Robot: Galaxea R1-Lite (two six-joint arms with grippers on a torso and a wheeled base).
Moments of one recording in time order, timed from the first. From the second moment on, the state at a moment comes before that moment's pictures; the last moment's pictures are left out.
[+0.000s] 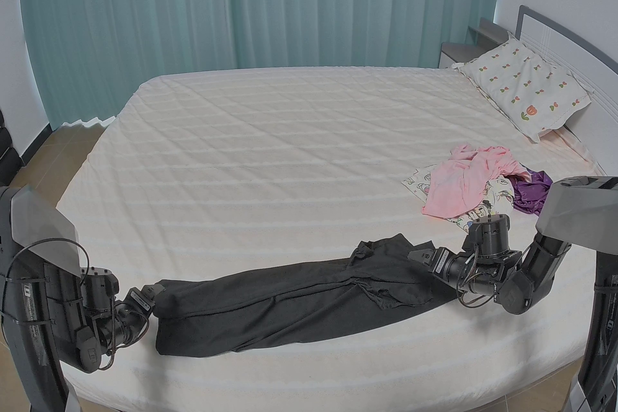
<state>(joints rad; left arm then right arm) 0.02 2.31 -0.09 -1.55 -0.01 -0.95 0.28 2.27 -0.65 -1.01 0.07 0.72</state>
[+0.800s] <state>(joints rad) 0.01 2.37 -0.13 -1.55 -0.14 -0.51 0.32 2.33 -0.56 -1.17 0.06 0.71</state>
